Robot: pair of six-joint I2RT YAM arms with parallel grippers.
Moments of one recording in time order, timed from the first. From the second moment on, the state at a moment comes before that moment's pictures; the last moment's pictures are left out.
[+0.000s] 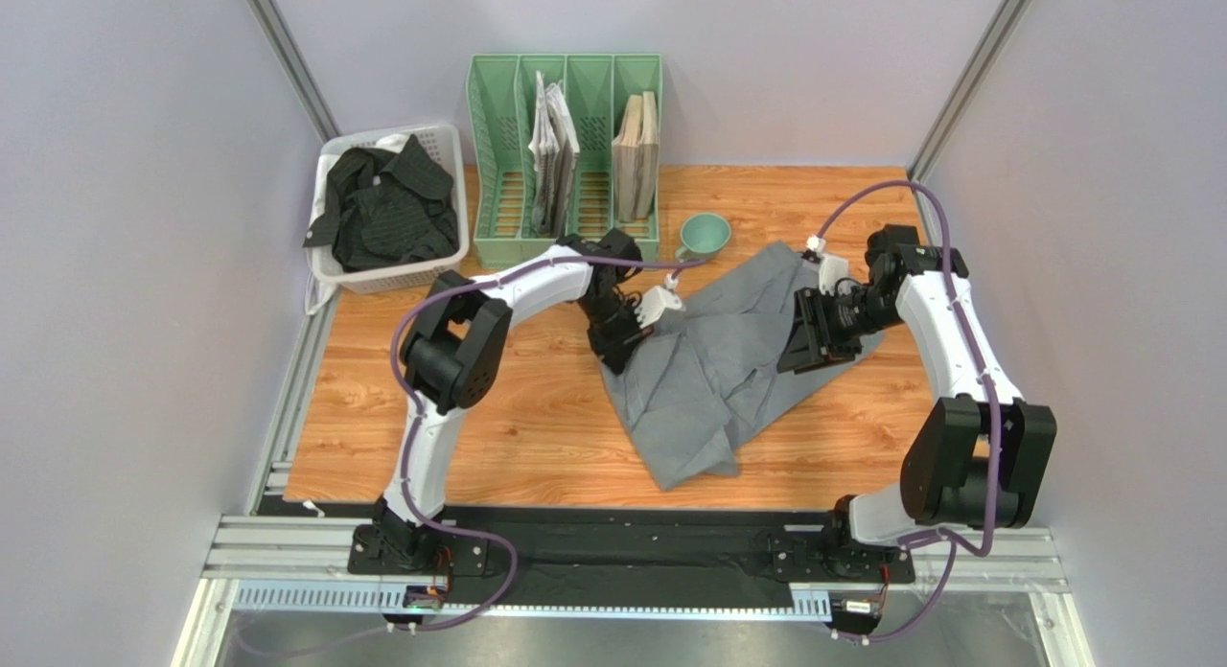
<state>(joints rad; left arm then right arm) -0.64 2.19 1.69 -0.93 0.50 0.62 -0.09 1.46 1.22 -1.22 -0.66 -0.29</state>
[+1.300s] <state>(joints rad) -1.16 2.03 1.80 -1.09 0.63 1.47 -0.07 1.82 1.26 -1.30 -0.62 -0.59</state>
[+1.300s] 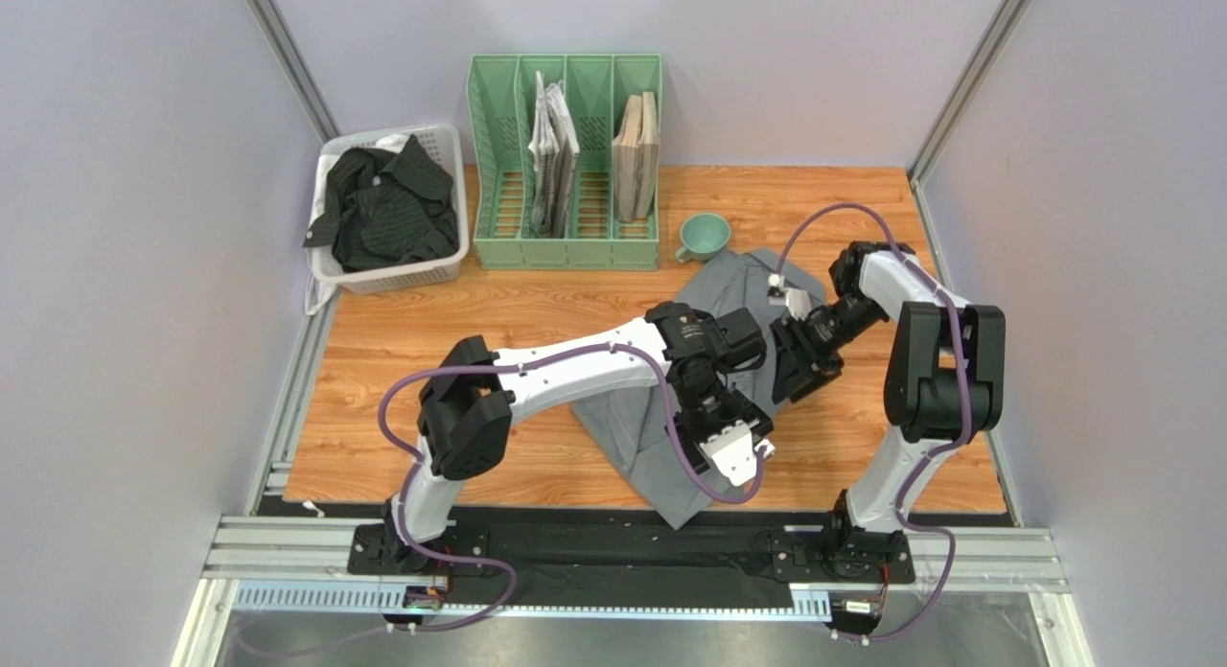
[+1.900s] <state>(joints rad) -1.18 2.04 1.68 -1.09 0.57 1.52 0.15 1.91 1.14 -1.30 -0.58 -0.72</state>
